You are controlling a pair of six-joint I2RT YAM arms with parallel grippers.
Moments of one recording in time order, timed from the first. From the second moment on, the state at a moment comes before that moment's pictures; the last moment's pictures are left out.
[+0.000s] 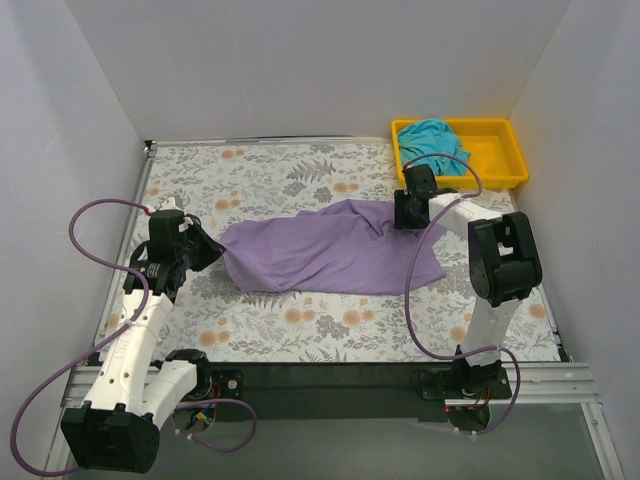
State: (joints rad) left arm -0.08 0.89 0.83 -0.62 0.09 -0.66; right arm 0.27 1.86 1.22 -0.35 0.09 0.21
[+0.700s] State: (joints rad) left arm -0.08 0.90 0.83 -0.61 0.09 -0.66; right arm 0.27 1.87 1.20 -0.32 0.11 0.23
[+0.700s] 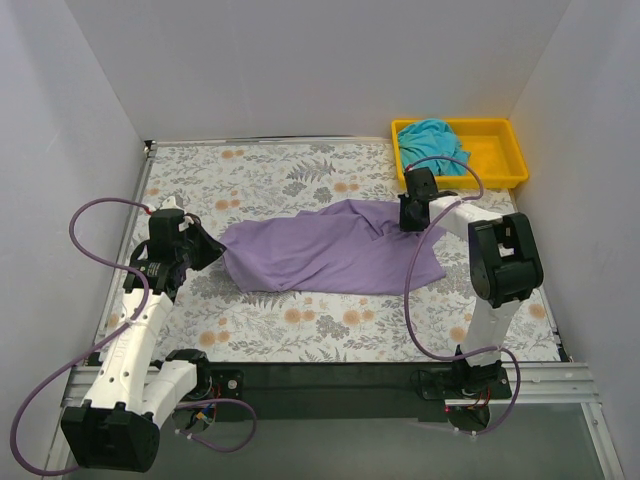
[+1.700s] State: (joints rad) left arm -0.07 1.29 1.89 -0.57 -0.28 -0.39; right arm 0.23 1.20 1.63 -0.45 0.25 0.05
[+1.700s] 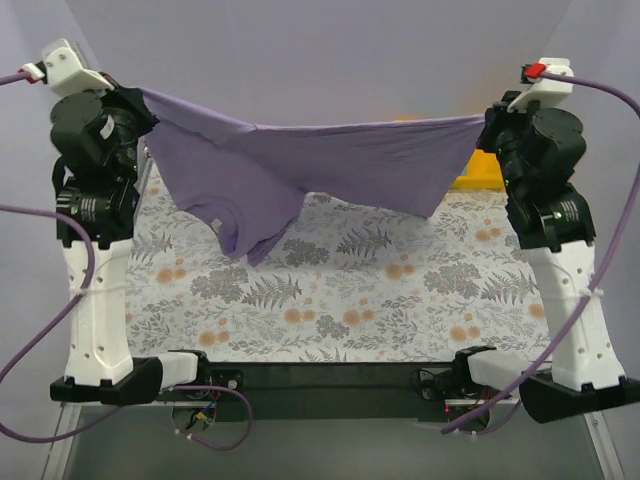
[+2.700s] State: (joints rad) left arm -0.34 1.41 1.98 -0.22 -0.56 0.20; right arm 0.24 1.10 1.61 -0.46 0.20 -0.05
